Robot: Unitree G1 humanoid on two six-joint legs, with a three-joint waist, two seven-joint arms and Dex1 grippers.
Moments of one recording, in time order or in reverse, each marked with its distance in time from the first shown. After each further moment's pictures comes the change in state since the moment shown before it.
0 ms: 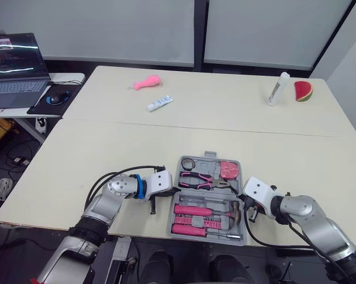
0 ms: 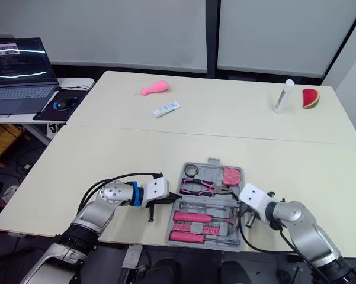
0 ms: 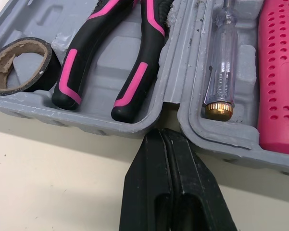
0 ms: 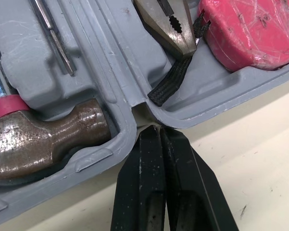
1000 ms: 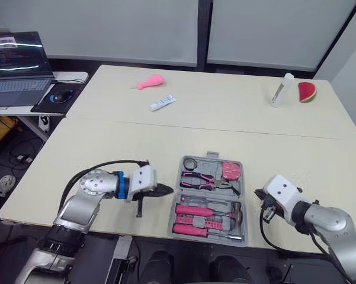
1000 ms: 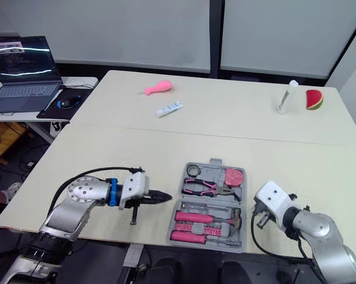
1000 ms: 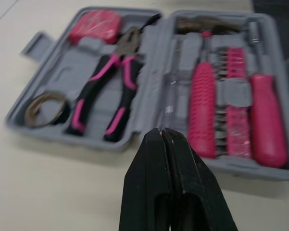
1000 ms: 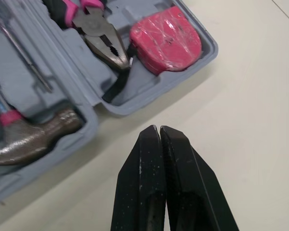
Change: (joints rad) left arm 0.112 0.167 0.061 -0.377 -0.241 0.114 -0.216; right arm 0.240 0.039 -0.277 -0.351 0.094 0.168 -0.097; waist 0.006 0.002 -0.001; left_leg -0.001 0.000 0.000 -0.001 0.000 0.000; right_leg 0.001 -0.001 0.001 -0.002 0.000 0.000
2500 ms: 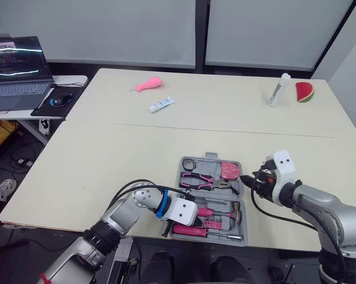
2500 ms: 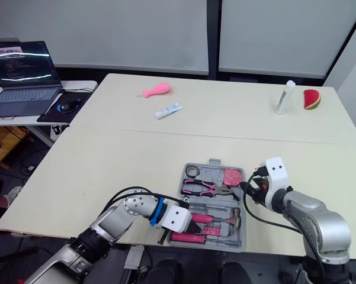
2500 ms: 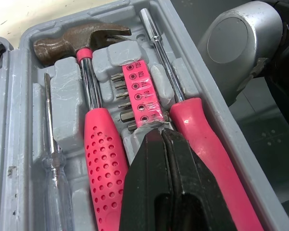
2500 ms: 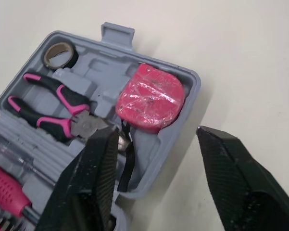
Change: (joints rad) left arm -0.109 -0.161 -0.333 0.167 0.253 -0.190 0.042; right arm -0.369 0.275 -0.182 0.146 0.331 0.506 -0.220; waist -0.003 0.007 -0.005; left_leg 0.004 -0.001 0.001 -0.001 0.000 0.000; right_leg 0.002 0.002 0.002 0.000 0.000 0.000
